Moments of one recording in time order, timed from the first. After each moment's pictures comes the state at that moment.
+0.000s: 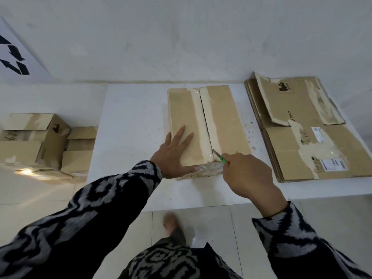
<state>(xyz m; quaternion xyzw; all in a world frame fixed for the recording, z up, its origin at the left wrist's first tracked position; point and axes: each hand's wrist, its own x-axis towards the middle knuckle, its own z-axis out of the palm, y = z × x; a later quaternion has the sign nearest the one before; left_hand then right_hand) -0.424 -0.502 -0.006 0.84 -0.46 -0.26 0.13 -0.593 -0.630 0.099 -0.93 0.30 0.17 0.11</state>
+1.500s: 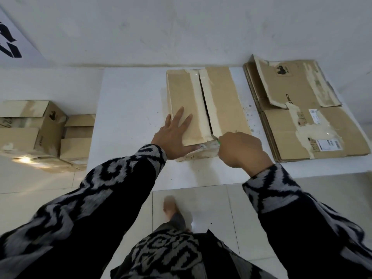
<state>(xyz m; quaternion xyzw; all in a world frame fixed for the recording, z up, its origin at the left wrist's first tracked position) -0.436 -0.497 -0.012 0.87 -0.44 -0.21 0.13 -0.576 -0.619 0.091 -0.91 0.31 0.27 0.05</state>
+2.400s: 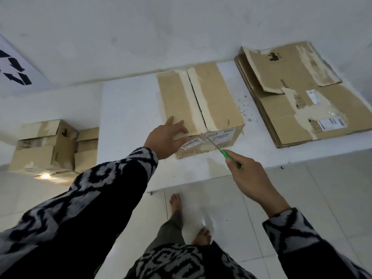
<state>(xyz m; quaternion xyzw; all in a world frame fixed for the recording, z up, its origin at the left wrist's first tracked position) -0.446 -0.486 -0.001 0.85 -0.46 -0.16 0.19 -0.695 -0.603 0.034 -0.83 0.38 0.00 0.41</state>
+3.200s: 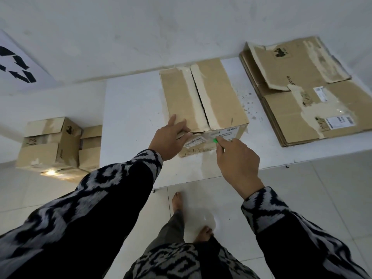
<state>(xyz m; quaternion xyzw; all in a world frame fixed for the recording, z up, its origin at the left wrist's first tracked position) -0.459 -0.488 -0.006 0.86 -0.43 -0.15 0.23 -0.643 -0.594 0.031 -0.91 0.40 0.01 0.15</state>
